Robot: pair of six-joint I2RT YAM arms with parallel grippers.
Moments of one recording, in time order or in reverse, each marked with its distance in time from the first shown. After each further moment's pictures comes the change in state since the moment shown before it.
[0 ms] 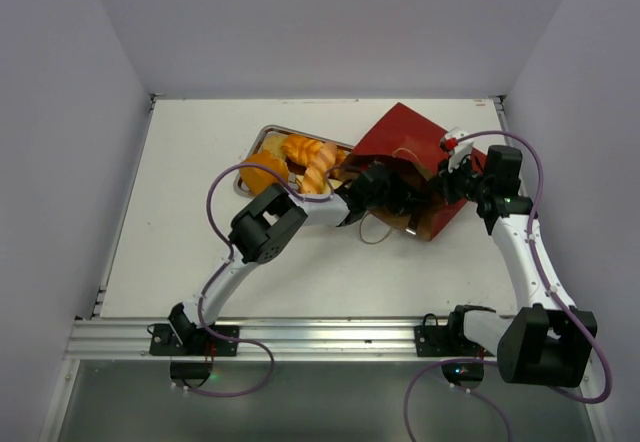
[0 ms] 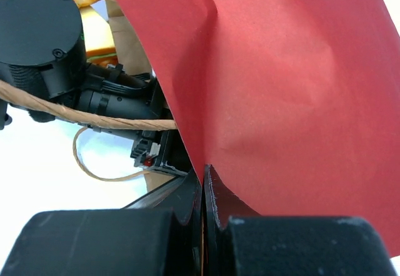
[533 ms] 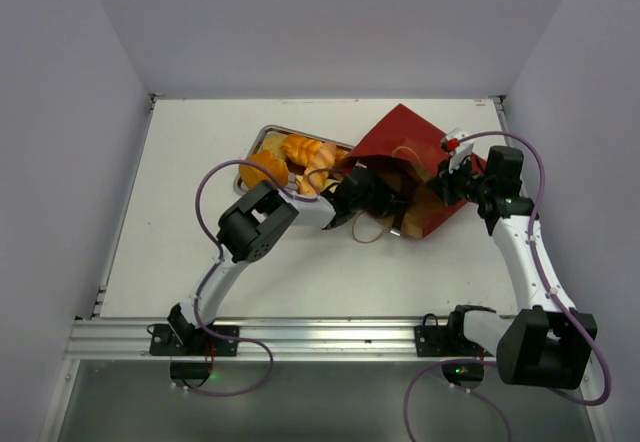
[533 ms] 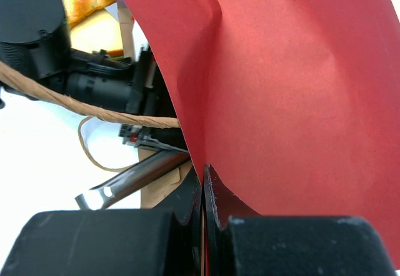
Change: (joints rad) left arm 0.039 -0.086 -0.190 0.061 -0.036 0.032; right arm -0.011 -0.006 0.000 -0.014 -0.032 0.016
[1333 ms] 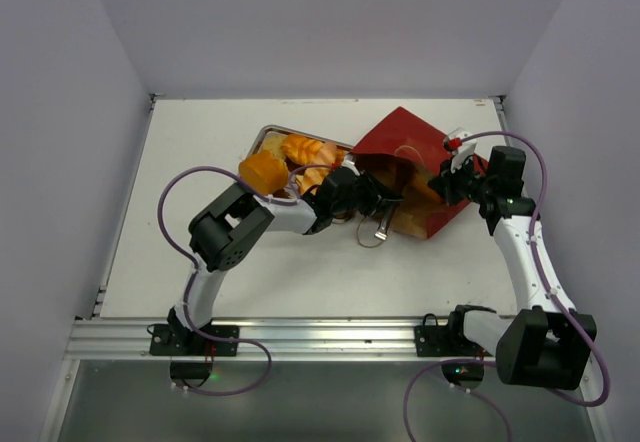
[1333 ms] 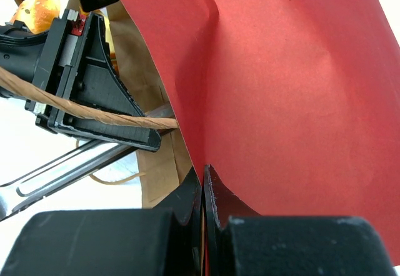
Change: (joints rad) left arm 0.014 -0.239 -0.265 0.111 0.032 0.055; right arm -0.015 -0.004 0.000 0.000 0.001 0.005
